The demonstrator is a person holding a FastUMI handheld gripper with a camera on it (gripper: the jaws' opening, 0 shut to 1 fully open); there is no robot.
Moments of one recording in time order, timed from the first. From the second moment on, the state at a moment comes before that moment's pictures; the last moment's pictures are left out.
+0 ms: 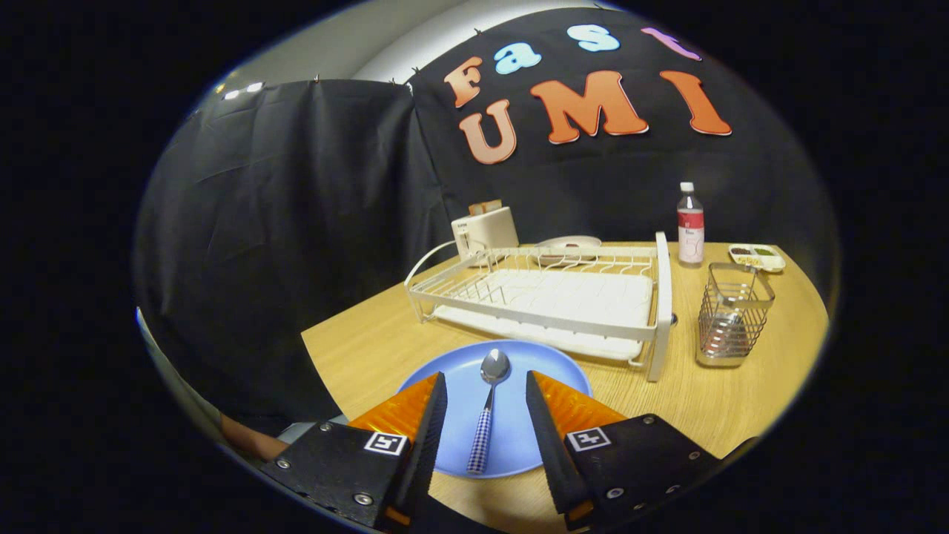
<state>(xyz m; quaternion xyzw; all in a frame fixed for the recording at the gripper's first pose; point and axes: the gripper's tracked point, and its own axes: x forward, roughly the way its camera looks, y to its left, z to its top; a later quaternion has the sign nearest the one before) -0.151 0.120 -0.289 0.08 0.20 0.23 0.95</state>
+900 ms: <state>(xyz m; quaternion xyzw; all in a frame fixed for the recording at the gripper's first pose) -0.107 0.080 -0.157 0.01 0.00 0.05 1.00</state>
